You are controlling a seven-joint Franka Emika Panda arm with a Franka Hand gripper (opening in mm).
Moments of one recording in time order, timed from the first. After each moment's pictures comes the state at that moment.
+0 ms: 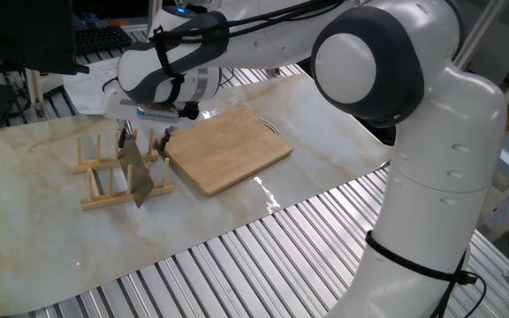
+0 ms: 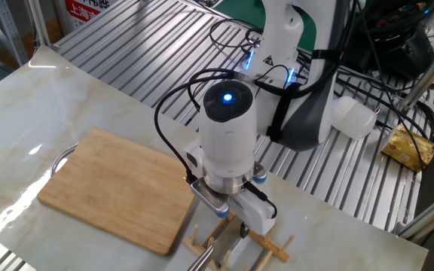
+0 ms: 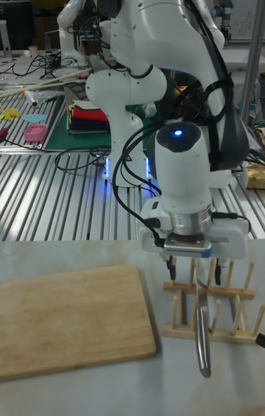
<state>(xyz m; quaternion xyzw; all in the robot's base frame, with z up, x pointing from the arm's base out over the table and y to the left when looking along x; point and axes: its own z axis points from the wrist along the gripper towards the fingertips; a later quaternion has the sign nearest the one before) 0.578 0.138 0.161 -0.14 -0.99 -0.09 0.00</state>
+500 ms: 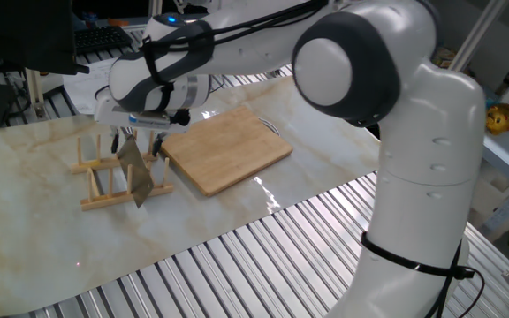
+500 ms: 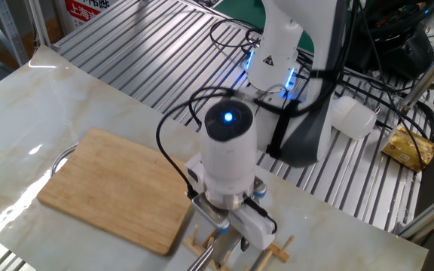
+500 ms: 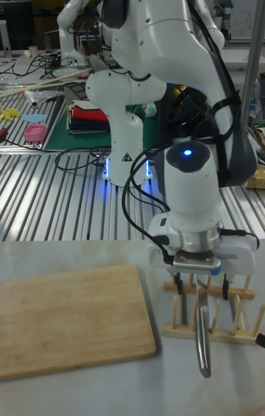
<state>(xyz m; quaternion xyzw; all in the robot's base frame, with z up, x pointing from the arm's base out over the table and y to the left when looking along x) 0.592 0.152 0.133 -0.13 -0.99 -0.09 0.00</state>
